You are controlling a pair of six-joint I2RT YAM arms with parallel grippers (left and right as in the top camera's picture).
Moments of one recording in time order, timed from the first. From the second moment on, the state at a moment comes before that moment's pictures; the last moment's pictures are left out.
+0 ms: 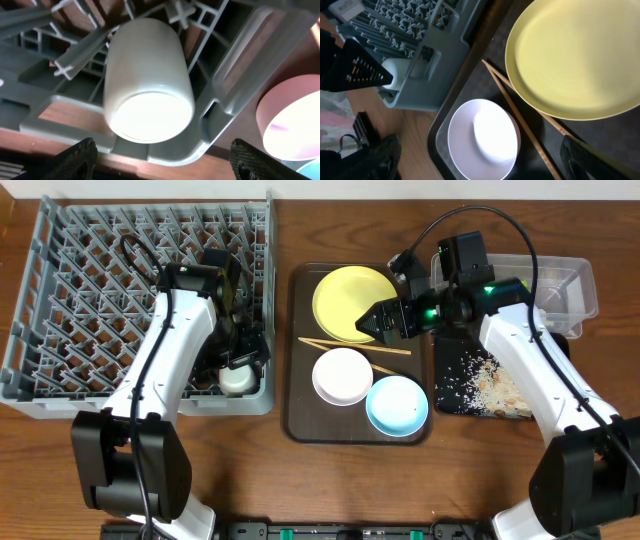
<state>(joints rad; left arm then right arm) -0.13 1.75 1.45 -1.35 0.09 -0.51 0.26 1.72 1.37 -0.72 -0.68 0.02</state>
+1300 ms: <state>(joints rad) -0.45 1.66 1.63 -1.26 0.08 -0.48 0.16 1.40 1.41 -0.82 -0.32 0.18</state>
